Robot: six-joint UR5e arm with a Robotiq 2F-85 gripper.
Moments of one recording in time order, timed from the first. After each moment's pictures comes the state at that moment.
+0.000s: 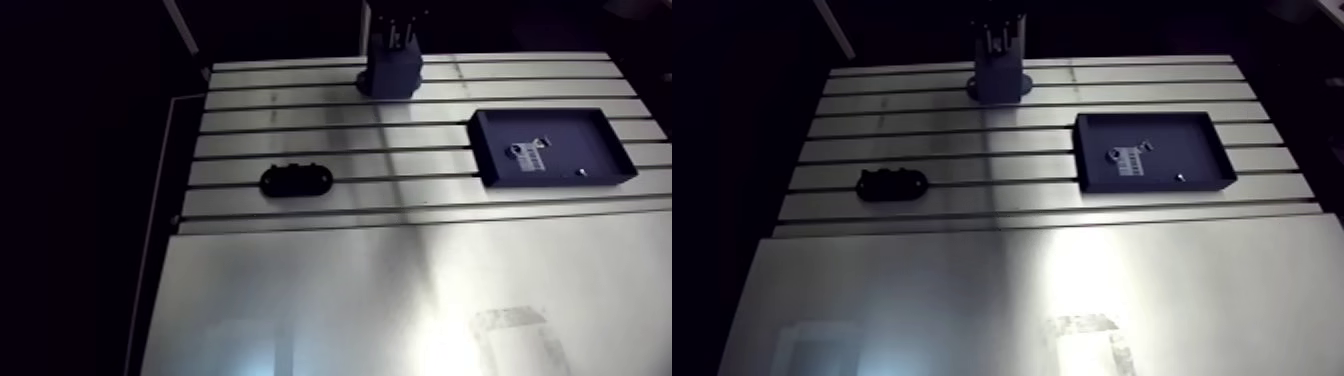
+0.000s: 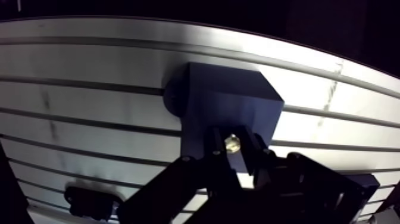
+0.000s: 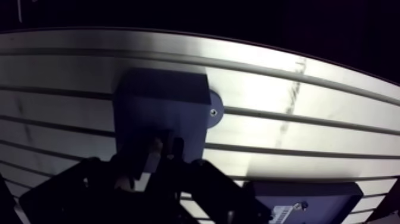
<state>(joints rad) -0.07 -0.94 1.37 -1.86 -1.61 -1.79</state>
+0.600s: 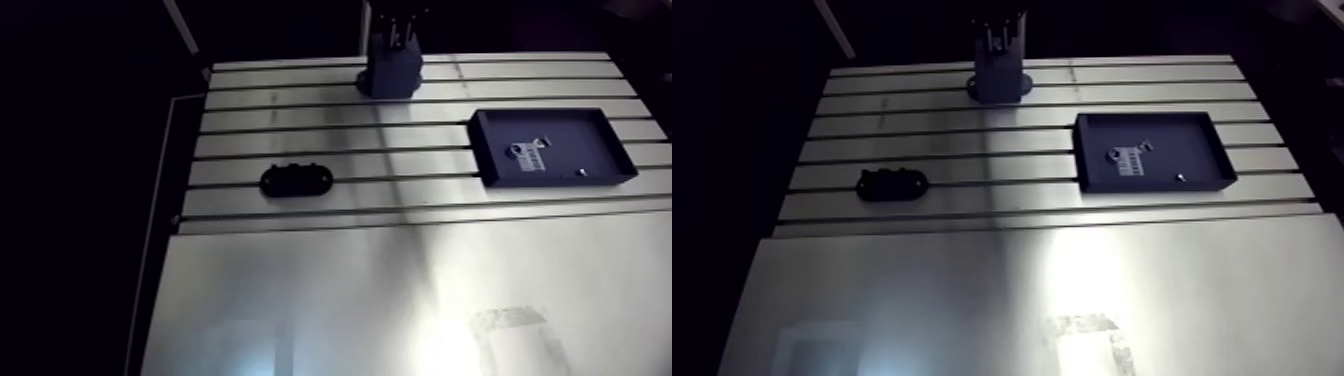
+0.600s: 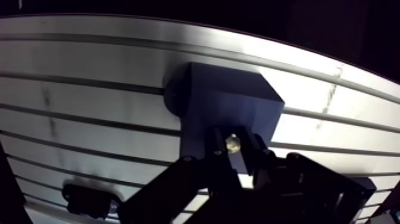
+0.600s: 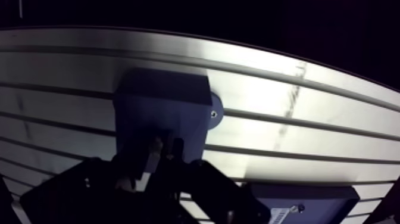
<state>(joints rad) -0.07 -0.94 1.37 -1.86 -1.61 -1.81</state>
